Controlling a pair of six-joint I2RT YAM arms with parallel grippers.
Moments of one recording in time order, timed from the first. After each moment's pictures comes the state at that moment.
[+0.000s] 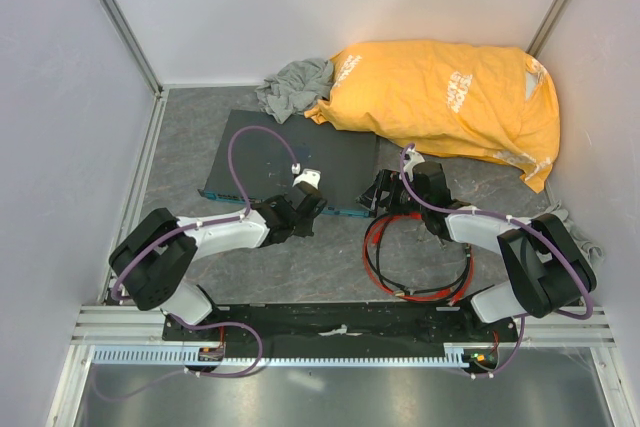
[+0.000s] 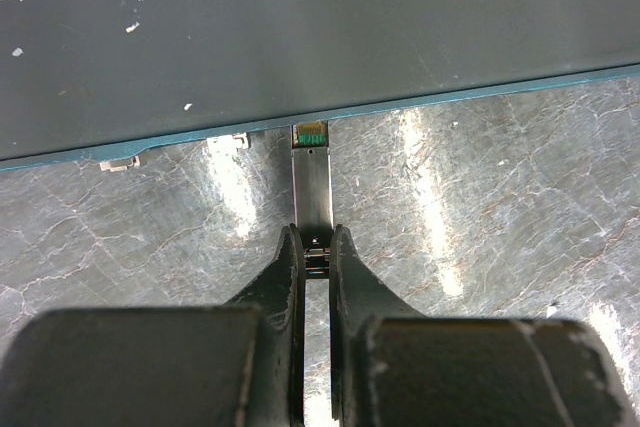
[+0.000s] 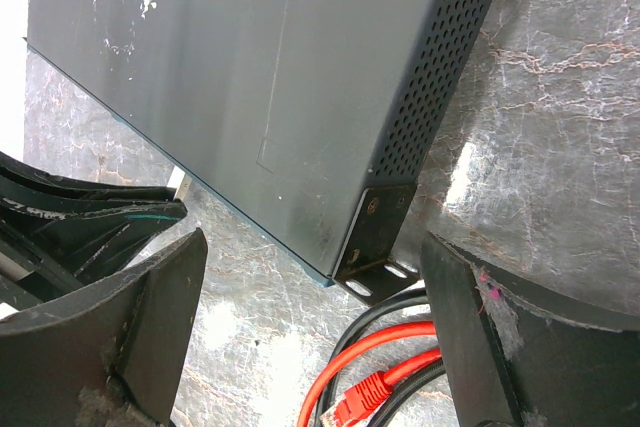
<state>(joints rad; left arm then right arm) -0.82 1.53 0.75 -0.13 -0.31 -0.46 0.40 1.45 0.55 0.34 -0.34 0.62</state>
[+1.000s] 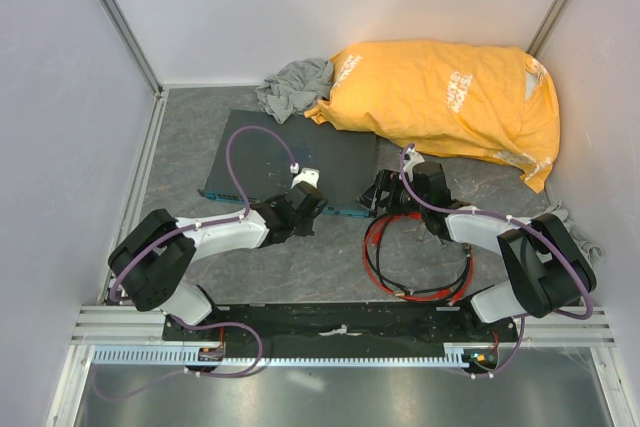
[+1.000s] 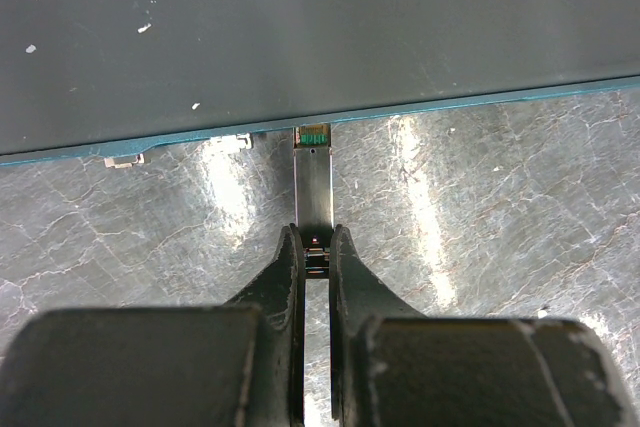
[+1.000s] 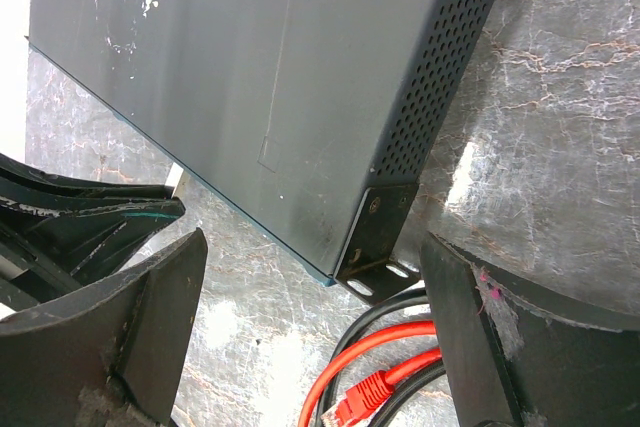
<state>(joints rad) -0.83 1.52 0.75 -0.14 -0.32 -0.49 0.40 1.45 0.55 0.34 -0.35 0.63</state>
